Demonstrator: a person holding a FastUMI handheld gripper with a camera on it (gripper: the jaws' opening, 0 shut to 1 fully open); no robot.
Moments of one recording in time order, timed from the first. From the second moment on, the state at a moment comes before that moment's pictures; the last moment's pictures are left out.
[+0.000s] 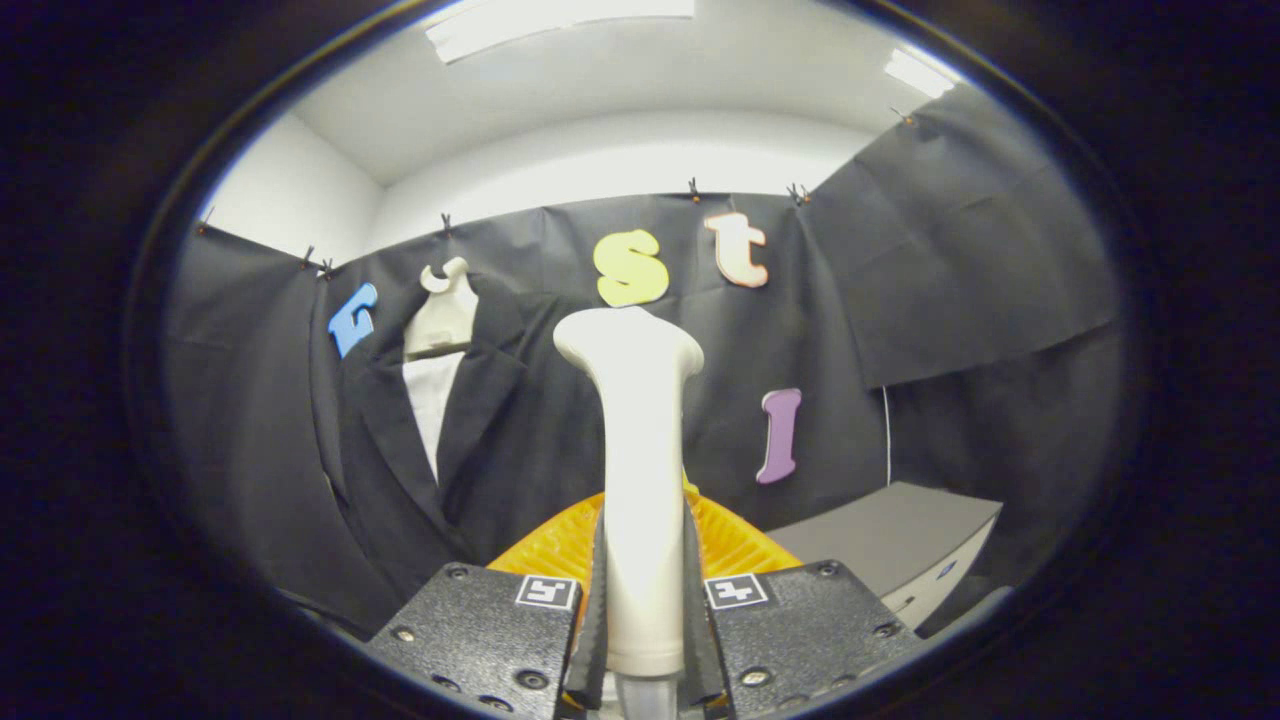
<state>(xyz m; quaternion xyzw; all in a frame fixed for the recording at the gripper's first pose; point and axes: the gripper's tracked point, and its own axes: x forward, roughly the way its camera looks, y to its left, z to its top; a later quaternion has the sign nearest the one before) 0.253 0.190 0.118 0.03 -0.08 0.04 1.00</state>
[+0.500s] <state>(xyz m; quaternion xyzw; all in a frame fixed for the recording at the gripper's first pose) 0.292 0.266 0.163 -0.02 -0.19 0.06 0.98</state>
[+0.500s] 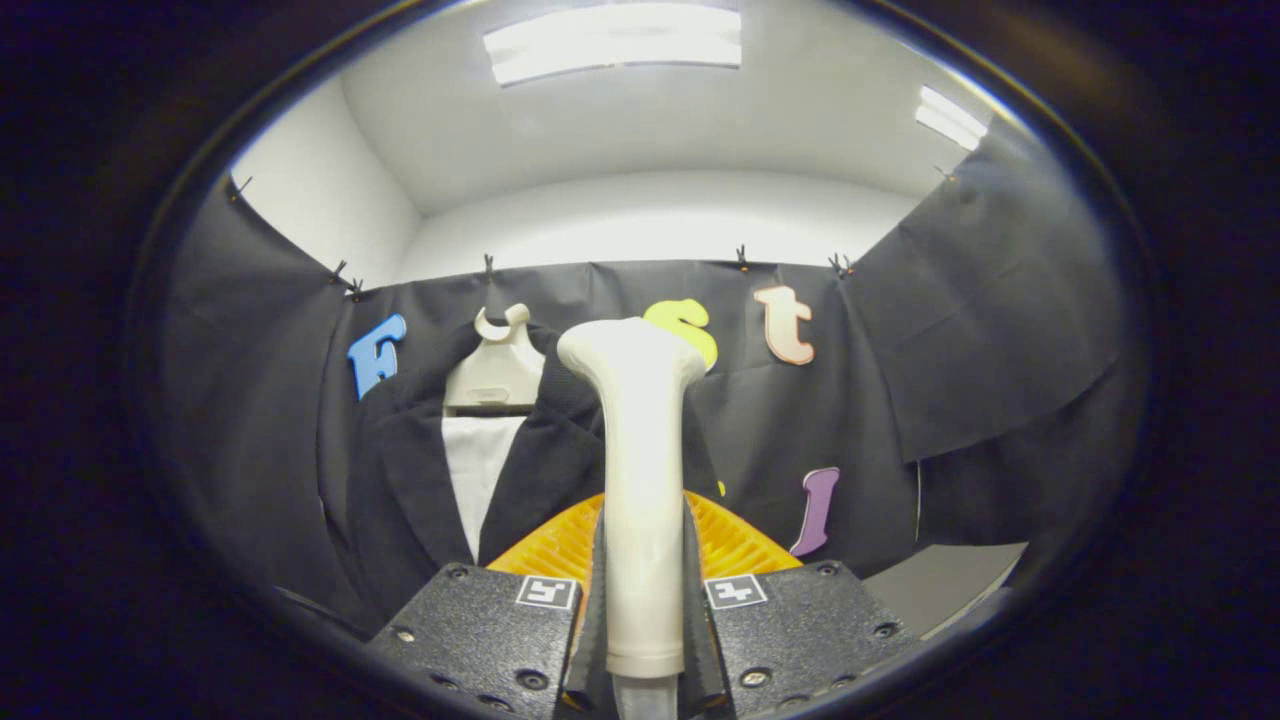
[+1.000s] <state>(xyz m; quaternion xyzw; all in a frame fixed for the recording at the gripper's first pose) 0.307 0.280 0.117 -0.05 -0.15 0.04 0.99</state>
